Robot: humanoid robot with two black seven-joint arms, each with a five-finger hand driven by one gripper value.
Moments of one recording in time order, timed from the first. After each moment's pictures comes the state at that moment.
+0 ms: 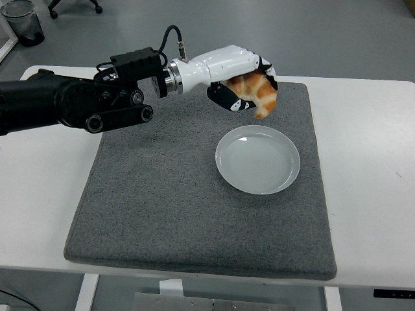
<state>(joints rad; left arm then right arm) -1.41 0.27 0.29 -0.96 0.96 0.36 -0.51 0.00 0.00 -0.12 0.10 -0.02 -0.16 -0.06</state>
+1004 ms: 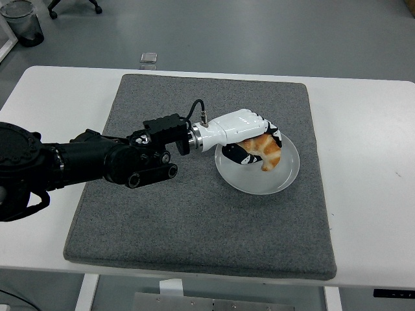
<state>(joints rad) -1.18 0.05 0.29 -0.75 1.07 0.43 -0.52 0.00 0.00 -0.12 0.10 -0.02 -0.16 -0.06</state>
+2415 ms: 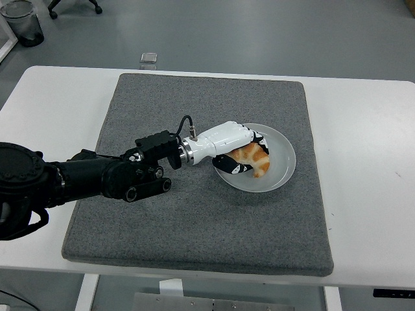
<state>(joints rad) -1.08 0.05 0.28 -0.70 1.05 0.47 -0.52 0.00 0.00 -0.12 0.10 -0.02 -0.16 -0.06</state>
